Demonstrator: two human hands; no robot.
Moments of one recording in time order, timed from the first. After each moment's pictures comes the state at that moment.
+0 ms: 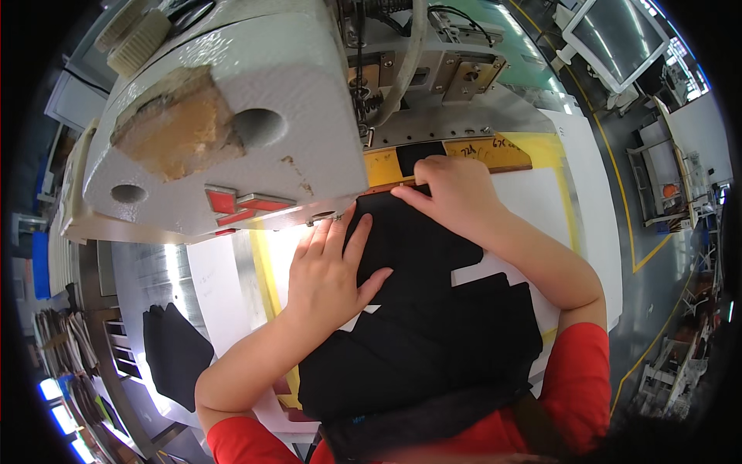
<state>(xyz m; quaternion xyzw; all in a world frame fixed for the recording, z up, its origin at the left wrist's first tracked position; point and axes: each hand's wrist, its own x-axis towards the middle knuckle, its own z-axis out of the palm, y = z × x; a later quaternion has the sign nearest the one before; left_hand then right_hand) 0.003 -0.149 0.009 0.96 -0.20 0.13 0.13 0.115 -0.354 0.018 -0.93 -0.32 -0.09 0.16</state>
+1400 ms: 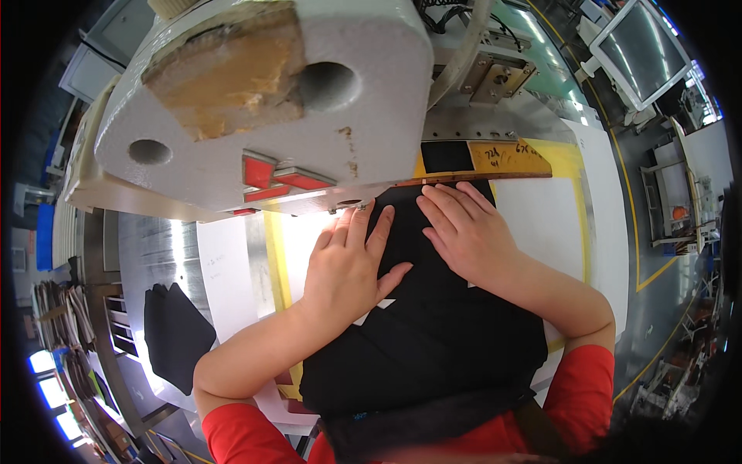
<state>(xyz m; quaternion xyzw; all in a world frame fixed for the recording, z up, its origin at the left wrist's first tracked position) -0.001 -0.156 0.012 0.97 -0.19 0.13 0.09 0.067 -0.365 0.005 -0.87 -0.46 -0.14 0.08</state>
